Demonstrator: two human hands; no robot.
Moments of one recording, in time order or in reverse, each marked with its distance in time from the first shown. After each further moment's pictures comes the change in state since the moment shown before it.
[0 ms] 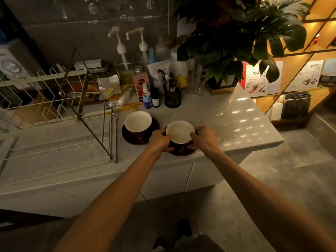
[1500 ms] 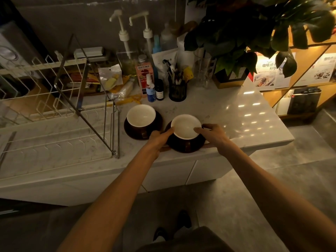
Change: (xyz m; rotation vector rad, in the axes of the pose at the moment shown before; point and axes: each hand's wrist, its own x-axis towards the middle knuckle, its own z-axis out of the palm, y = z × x) left_hand 0.021 -0.019 -0.014 -0.240 -0.060 -0.152; right_hand 0.015 0.009 -0.014 0.236 -0.158 0.153
